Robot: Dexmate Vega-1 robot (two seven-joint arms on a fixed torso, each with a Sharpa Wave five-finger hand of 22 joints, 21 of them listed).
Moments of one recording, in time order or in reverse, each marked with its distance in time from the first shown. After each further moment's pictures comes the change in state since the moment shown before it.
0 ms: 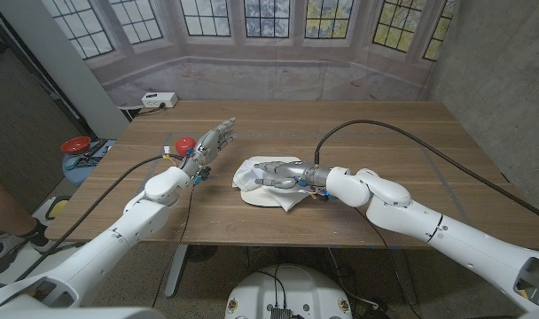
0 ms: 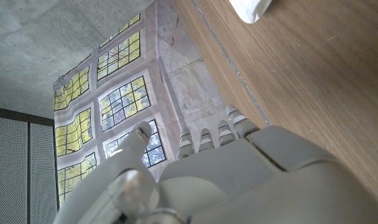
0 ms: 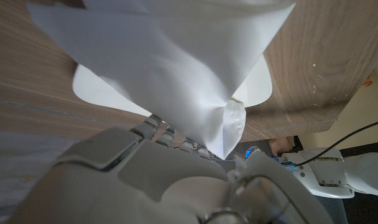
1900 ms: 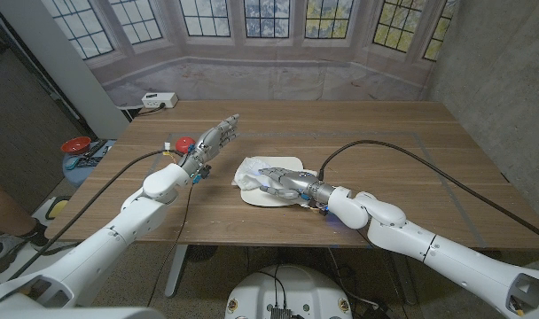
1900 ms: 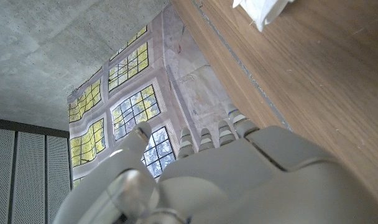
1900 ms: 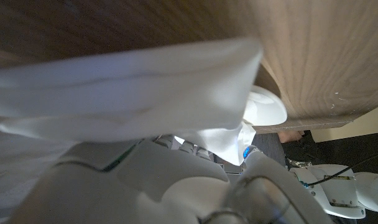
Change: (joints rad) left arm -0.002 0.025 0.005 -0.028 0.031 -0.024 -0.018; left_hand 0.000 0.000 -0.021 0.021 0.000 -0.007 -0.007 0.000 0.000 0.000 0.000 0.000 0.000 -0.009 0.002 0.006 0.002 0.000 0.000 0.000 0.000; right arm -0.062 0.038 -0.024 0.211 -0.021 0.106 -0.213; right_hand -0.011 -0.004 0.048 -0.009 0.008 0.000 0.000 0.020 0.000 0.000 0.000 0.009 -0.002 0.000 0.000 0.008 -0.004 0.009 -0.009 0.009 -0.004
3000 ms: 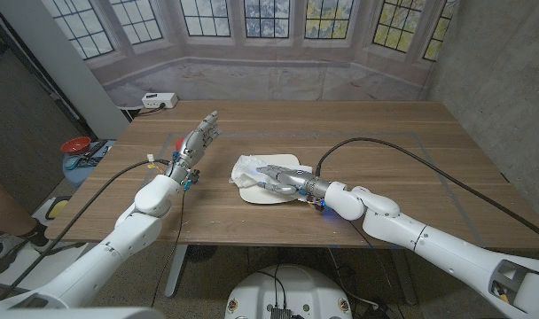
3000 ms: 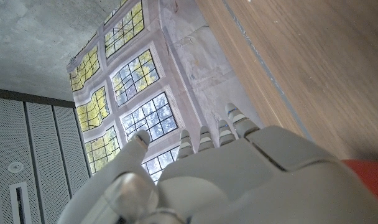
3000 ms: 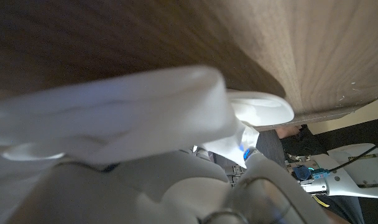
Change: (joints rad) left arm 0.086 -0.038 -0.073 0.063 0.020 -0.172 0.111; left_hand -0.080 -0.021 -0.042 0.079 -0.005 -0.021 -0.029 0.000 0.000 0.024 -0.024 0.008 0.000 0.020 -0.020 0.010 0.009 0.000 0.000 0.004 0.000; right arm 0.084 0.052 -0.039 0.131 0.085 0.063 0.036; right_hand -0.020 -0.009 0.007 0.001 0.000 0.000 0.000 0.000 0.000 0.003 -0.003 0.003 0.000 -0.005 -0.005 0.004 0.003 -0.071 -0.065 -0.006 -0.004
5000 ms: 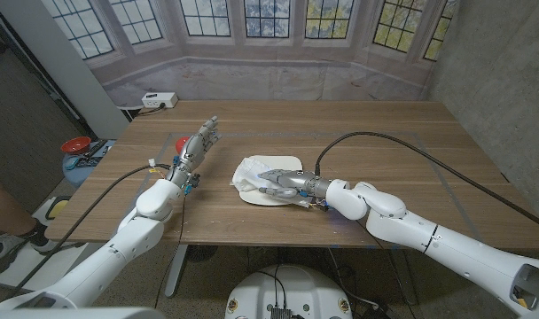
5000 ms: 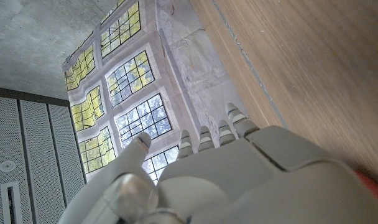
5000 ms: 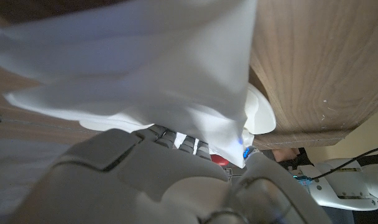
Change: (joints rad) left arm -0.017 -0.025 0.016 0.067 -0.012 -0.025 -0.036; left_hand -0.014 0.004 0.008 0.025 0.000 0.000 0.000 0.000 -0.002 0.000 0.000 0.000 -0.002 0.000 0.000 0.000 -0.007 0.004 -0.004 0.000 0.000; right arm -0.043 -0.084 0.023 -0.258 -0.110 -0.130 0.091; right_hand -0.004 -0.004 0.036 -0.028 0.000 0.052 -0.006 0.011 0.000 0.039 -0.007 0.007 0.000 0.026 0.003 0.007 -0.012 0.064 0.031 0.012 0.010
